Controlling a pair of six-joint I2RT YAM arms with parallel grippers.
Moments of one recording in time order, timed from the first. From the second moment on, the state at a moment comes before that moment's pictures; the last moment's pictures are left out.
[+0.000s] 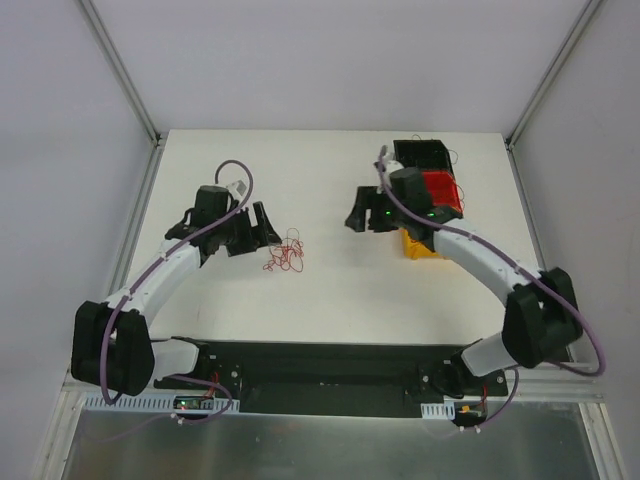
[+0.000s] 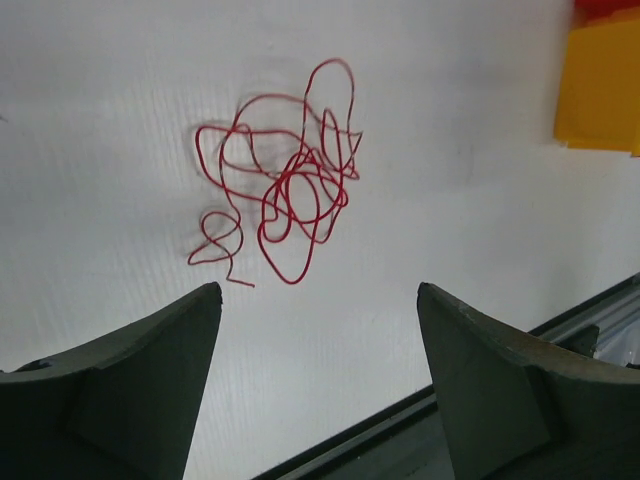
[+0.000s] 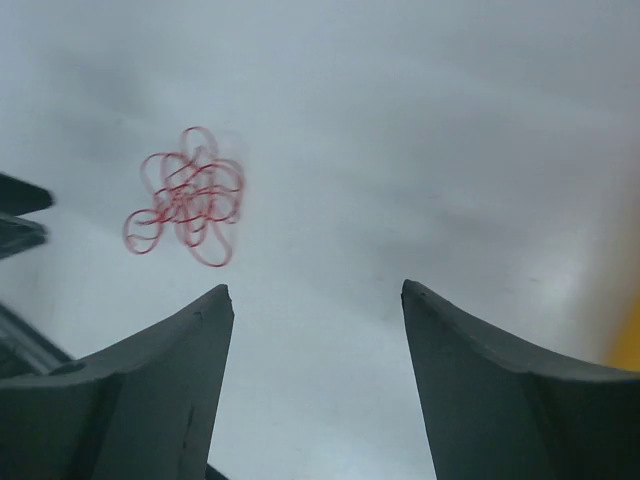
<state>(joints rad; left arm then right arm) -0.24 1.23 0.87 -0.39 0.34 -0.53 0.46 1.41 1.08 -0.35 -0.14 0.37</state>
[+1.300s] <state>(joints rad) -0.24 1.10 0.67 -0.25 0.48 -0.57 0.70 2.16 1.45 -0.01 -0.40 0.41</state>
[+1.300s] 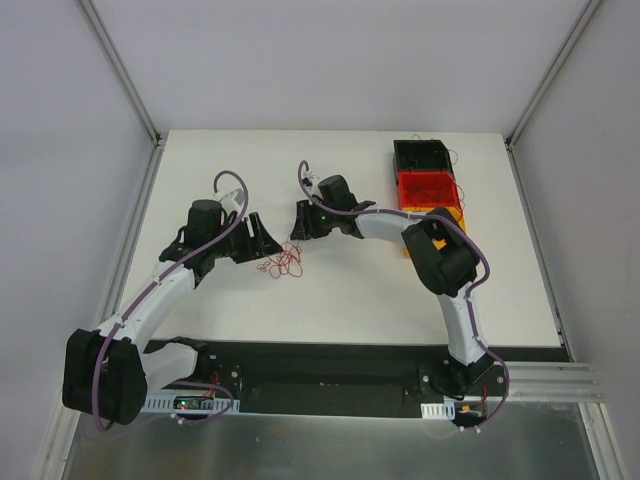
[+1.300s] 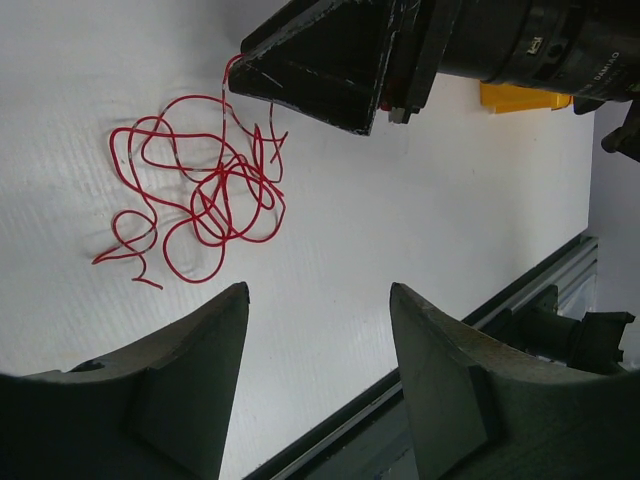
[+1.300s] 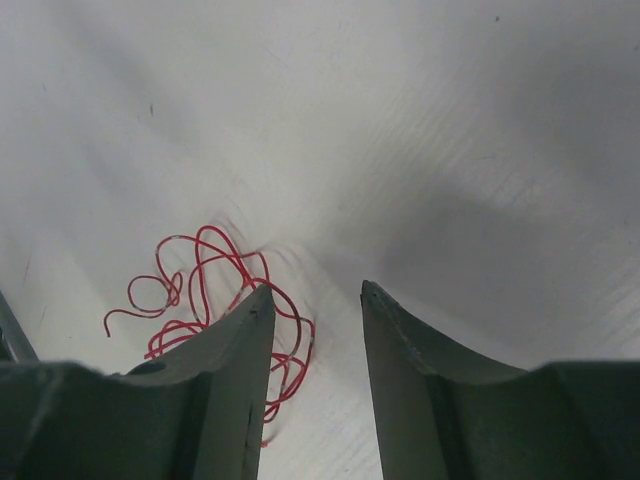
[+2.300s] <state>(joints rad) -0.30 1.69 0.92 0.03 0.60 -0.72 0.70 1.57 1.54 -0.07 -0.51 0.83</state>
